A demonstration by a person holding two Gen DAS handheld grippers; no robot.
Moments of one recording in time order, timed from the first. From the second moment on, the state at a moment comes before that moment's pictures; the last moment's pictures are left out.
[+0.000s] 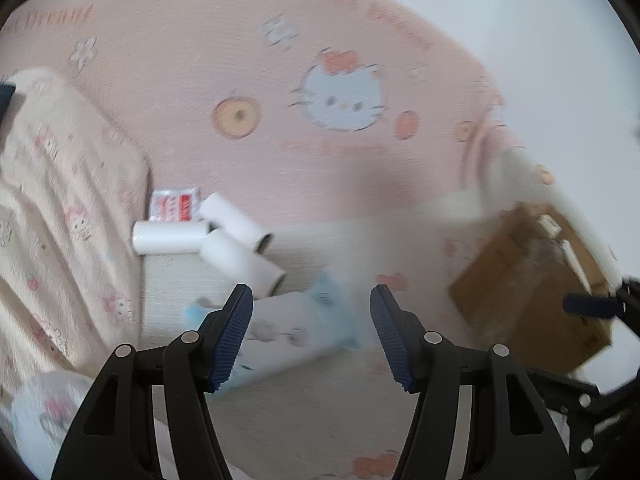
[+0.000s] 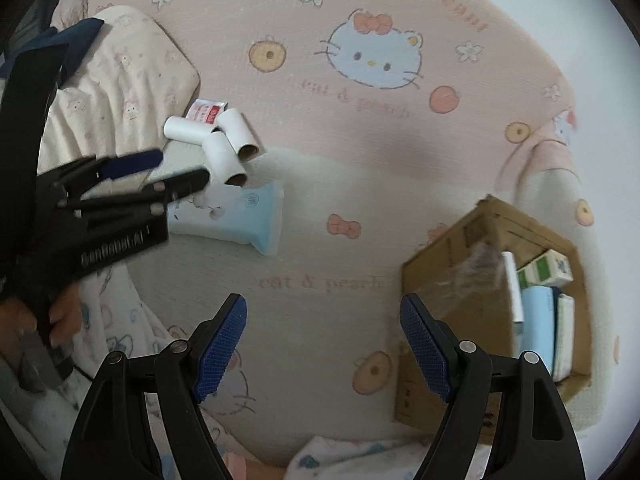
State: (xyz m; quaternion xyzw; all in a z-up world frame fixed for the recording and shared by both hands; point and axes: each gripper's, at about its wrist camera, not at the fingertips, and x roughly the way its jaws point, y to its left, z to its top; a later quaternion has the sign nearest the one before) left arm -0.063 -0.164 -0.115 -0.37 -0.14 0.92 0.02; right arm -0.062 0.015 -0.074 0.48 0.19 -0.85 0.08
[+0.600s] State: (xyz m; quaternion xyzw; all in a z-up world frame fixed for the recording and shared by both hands) left arm -0.154 -0.249 -0.168 -0.46 -0.29 0.84 0.00; right arm -0.129 -0.020 -0.132 0.46 0.10 -0.87 0.17
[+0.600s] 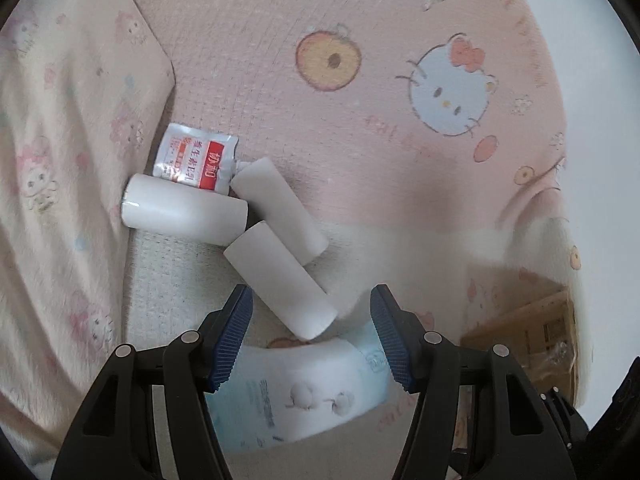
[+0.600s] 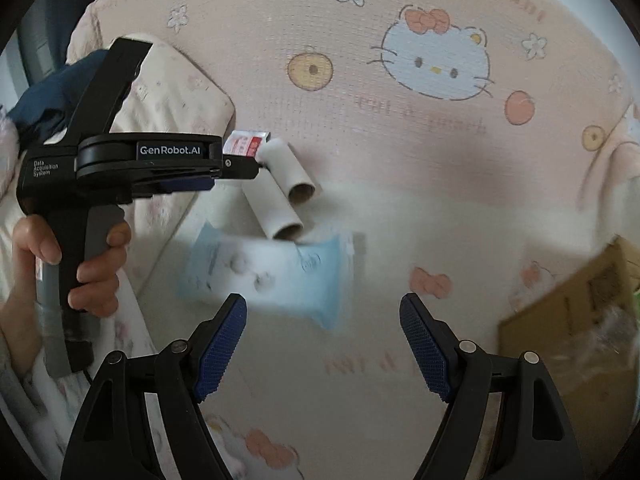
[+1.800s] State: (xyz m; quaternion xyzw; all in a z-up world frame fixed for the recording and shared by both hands) left arm -0.182 -0.291 -0.258 -0.48 -0.53 0.69 0.00; right arm -0.260 -0.080 -0.238 0.54 0.11 -0.78 0.29
